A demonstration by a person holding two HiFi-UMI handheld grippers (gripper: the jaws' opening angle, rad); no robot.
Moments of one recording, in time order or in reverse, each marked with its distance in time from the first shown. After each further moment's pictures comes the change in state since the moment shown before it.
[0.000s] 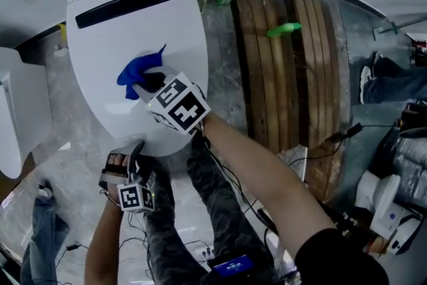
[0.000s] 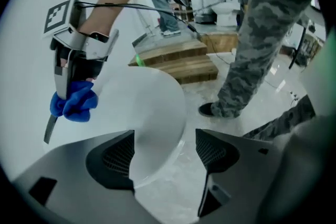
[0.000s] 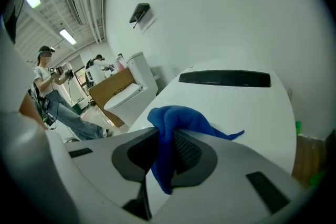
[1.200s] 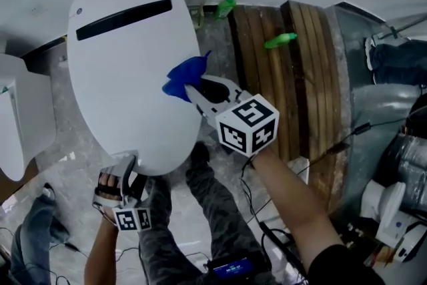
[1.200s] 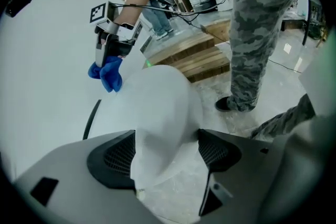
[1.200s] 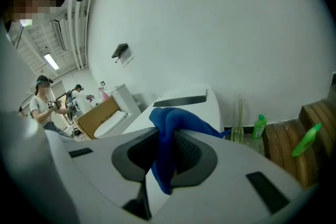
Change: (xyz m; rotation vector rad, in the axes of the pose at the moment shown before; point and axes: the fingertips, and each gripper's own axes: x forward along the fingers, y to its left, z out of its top) left arm -0.052 0.020 0.025 0.109 0.032 0.221; right arm -0.164 -0.059 -0.001 0.207 -0.252 -0.159
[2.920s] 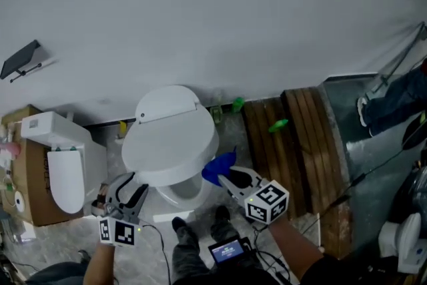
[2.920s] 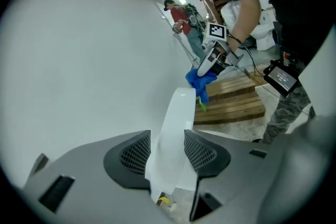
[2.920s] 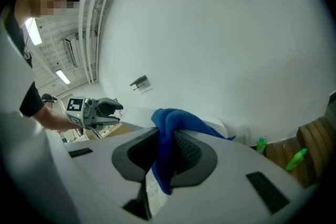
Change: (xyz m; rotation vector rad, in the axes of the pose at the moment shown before) left arm -0.271 0.350 0.093 -0.268 -0.208 0.247; right arm -0.179 0.122 0.181 0.014 -0.127 0.081
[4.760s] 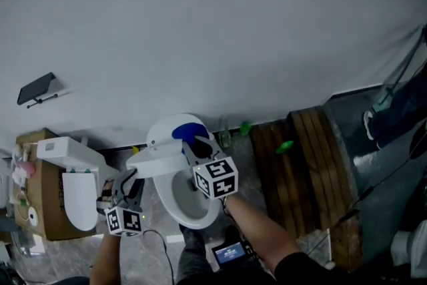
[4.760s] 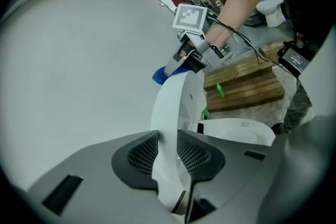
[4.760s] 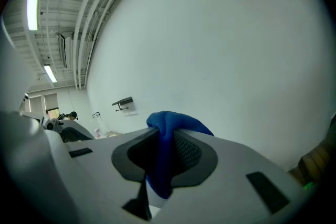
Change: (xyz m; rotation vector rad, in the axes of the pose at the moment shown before) left arm 0.033 0.085 0.007 0.104 0.114 0.173; right arm 0.123 -0.012 0.162 -0.093 -0.239 -0.141
